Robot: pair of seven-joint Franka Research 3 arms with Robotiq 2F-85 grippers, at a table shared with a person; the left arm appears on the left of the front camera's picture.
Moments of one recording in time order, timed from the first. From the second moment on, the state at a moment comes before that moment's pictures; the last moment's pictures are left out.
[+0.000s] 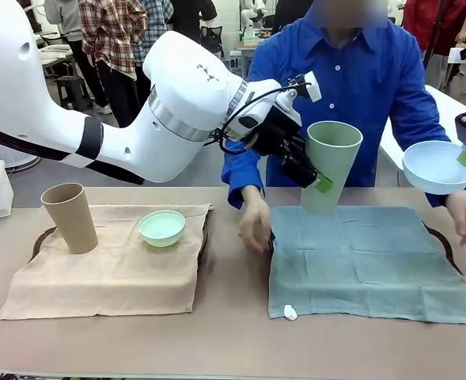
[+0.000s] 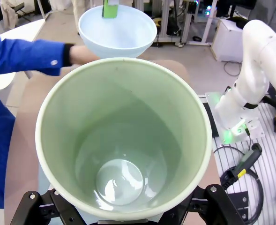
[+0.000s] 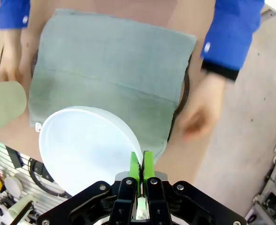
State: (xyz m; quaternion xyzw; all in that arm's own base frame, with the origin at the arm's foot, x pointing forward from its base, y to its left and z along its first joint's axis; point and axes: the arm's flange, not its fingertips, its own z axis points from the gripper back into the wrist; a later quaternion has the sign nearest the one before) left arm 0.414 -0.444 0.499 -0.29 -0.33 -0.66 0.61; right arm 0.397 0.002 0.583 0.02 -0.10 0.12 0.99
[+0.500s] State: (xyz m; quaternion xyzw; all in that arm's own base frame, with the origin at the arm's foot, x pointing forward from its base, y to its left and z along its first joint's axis) left arm 0.414 -0.444 0.499 -0.29 -0.33 -0.66 0.61; right arm 0.397 0.002 0.583 0.02 -0.10 0.12 0.99
